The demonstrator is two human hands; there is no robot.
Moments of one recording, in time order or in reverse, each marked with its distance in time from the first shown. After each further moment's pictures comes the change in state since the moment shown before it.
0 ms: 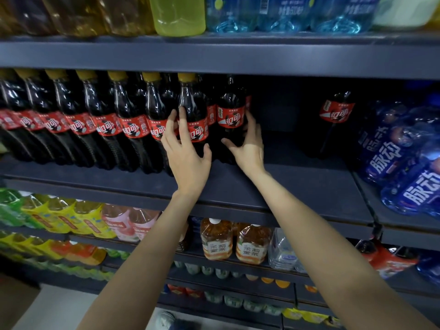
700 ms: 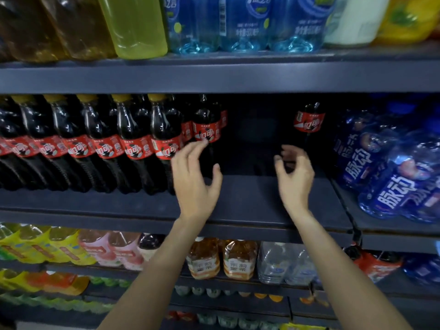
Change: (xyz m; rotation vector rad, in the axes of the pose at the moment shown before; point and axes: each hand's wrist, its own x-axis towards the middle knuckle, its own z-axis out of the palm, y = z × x) left_hand -0.029 0.048 0.014 -0.205 0.034 0.251; right_hand -0.039 0.038 -0.117 -0.094 0.406 0.007
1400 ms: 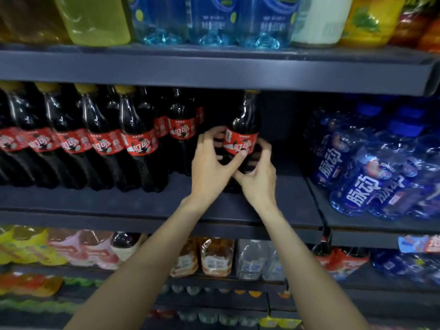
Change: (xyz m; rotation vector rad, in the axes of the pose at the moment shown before) left_hand 0.019 0.050 0.046 -0.366 -0.340 -0.347; right_hand -0.013 -0.027 -0.002 -0.006 -0.299 0.101
